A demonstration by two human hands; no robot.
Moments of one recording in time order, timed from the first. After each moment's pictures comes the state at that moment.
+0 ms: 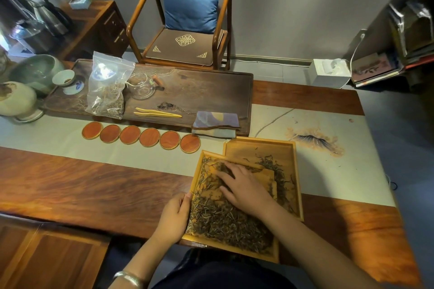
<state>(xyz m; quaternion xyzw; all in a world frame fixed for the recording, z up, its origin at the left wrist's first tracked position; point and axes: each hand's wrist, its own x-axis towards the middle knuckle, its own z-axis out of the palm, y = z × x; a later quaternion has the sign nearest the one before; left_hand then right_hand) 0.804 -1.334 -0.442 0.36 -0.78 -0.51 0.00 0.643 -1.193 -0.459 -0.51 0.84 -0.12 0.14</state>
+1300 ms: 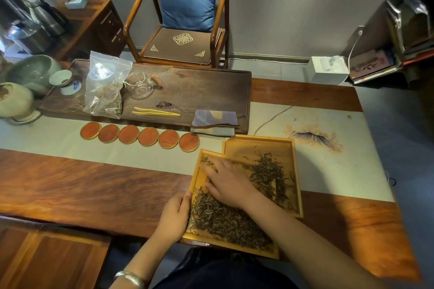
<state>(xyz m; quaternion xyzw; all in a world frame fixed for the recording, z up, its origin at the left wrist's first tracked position) 0.805 -1.333 -0.445 0.36 -0.79 -0.50 0.00 0.650 -1.230 -0.451 -0.54 0.83 -0.11 0.14</state>
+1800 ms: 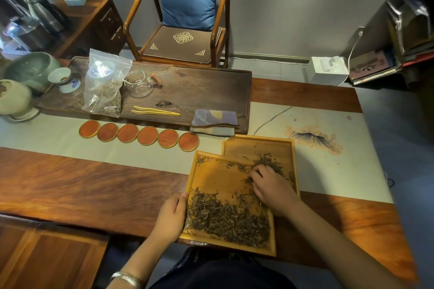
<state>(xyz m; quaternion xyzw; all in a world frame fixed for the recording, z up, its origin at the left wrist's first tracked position) 0.809 -1.336 -0.447 0.39 -0.77 -0.51 0.00 0.610 -1.138 -0.472 -0.49 0.86 -0.08 0.10</state>
